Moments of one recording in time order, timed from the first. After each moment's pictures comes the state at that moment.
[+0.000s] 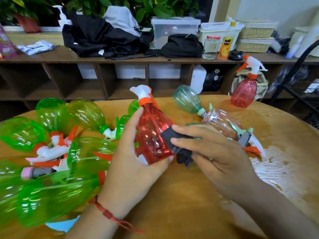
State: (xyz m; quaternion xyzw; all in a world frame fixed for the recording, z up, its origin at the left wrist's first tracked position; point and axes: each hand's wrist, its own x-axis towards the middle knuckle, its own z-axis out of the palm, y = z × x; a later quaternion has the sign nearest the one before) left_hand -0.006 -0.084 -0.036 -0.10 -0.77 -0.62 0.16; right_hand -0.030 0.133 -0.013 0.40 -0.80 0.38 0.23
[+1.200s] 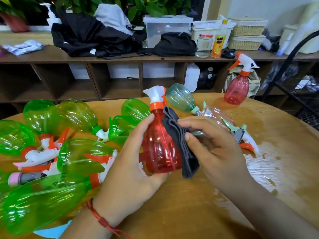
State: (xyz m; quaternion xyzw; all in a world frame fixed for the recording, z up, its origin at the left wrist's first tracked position) left_hand -0.001 -0.081 -0.035 -0.15 -0.82 -0.55 0.10; right_hand -0.035 0.129 -0.025 0.25 -0.76 0.57 0.19
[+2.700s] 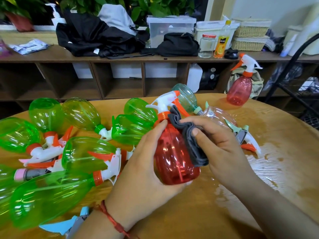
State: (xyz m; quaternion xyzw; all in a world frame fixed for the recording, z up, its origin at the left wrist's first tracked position) left_hand 0.010 -0.066 -0.035 -0.16 -0.86 -0.47 0.13; right_hand -0.038 0.133 -0.017 0.23 -0.75 0.61 0.09
